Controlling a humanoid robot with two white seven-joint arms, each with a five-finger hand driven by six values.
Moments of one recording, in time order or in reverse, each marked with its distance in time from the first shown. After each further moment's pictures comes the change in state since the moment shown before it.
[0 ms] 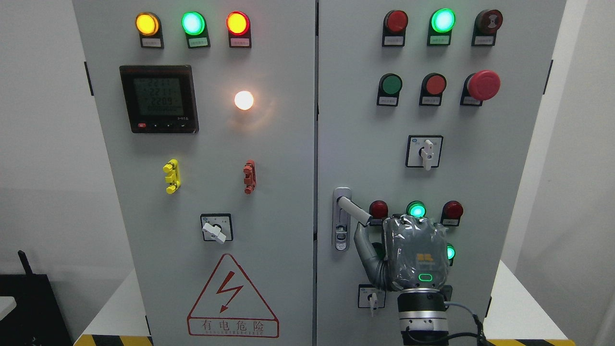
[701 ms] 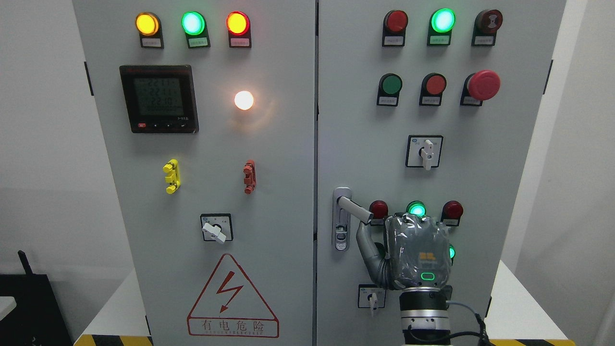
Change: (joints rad) left arm 0.000 0.000 0.000 0.000 0.000 0.000 0.000; right arm -0.003 -0.001 -0.005 -0.002 -0.011 0.000 0.000
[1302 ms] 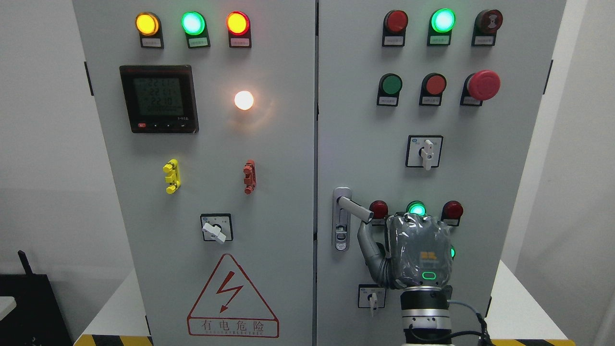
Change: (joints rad) left arm 0.000 0.000 0.000 0.000 0.000 0.000 0.000; right arm -0.006 -0.001 -0.004 0.000 -0.005 0.000 0.001
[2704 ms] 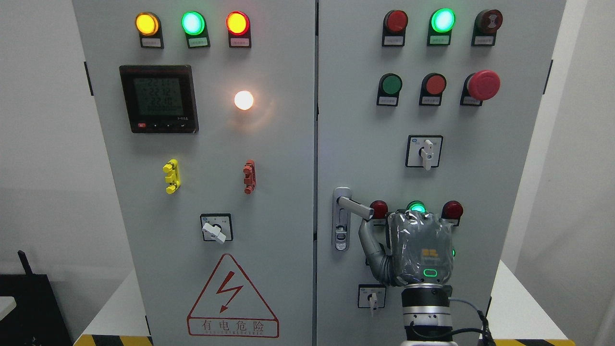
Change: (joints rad) left arm 0.000 0.000 0.000 0.000 0.000 0.000 0.000; right arm -0.008 -0.001 -0.003 0.001 -0.004 0.000 0.001
